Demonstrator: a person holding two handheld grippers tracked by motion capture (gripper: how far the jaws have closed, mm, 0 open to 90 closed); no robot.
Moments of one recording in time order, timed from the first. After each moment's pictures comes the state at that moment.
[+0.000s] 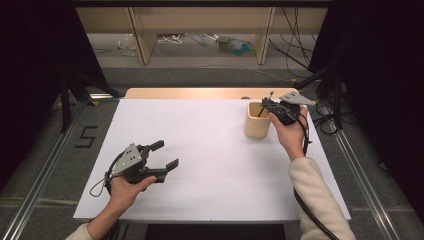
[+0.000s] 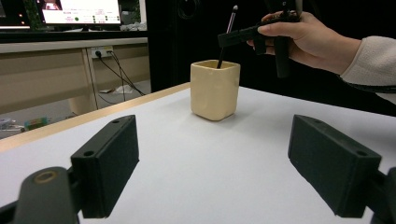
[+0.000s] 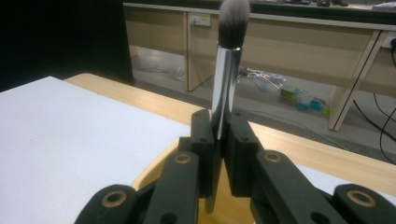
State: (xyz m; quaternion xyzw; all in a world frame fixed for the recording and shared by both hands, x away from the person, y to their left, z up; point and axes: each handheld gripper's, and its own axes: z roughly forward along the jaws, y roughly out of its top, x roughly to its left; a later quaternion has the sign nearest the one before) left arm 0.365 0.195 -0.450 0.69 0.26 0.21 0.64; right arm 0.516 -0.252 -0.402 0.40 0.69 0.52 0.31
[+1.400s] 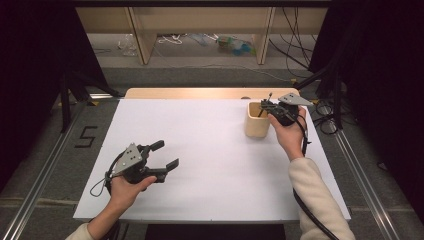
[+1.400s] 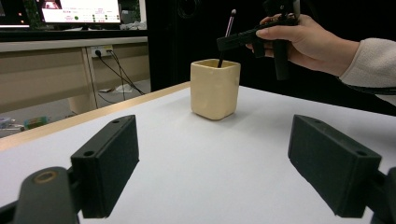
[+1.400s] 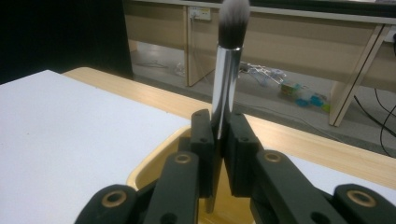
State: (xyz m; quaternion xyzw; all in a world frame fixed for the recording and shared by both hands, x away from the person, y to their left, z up) left arm 0.365 0.195 -0.450 0.69 0.26 0.21 0.64; right arm 0.519 -0.252 -0.408 0.40 0.70 0.51 0.31
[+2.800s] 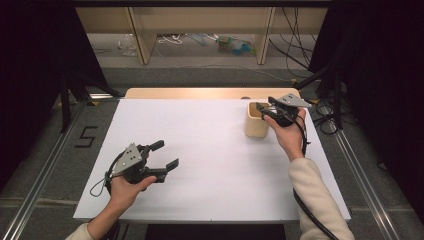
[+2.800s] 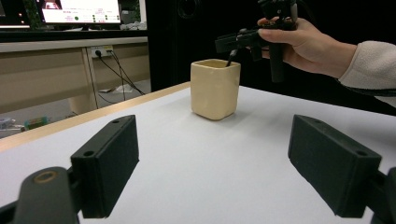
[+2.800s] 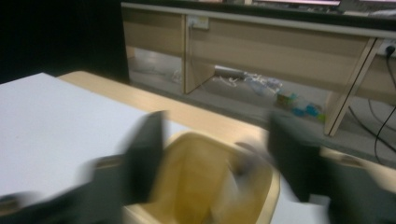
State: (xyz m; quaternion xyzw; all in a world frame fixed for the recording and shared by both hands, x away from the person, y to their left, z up) left arm 0.365 0.195 -0.450 0.69 0.26 0.21 0.64; right arm 0.524 -0.251 -0.414 0.39 0.69 0.52 0.33
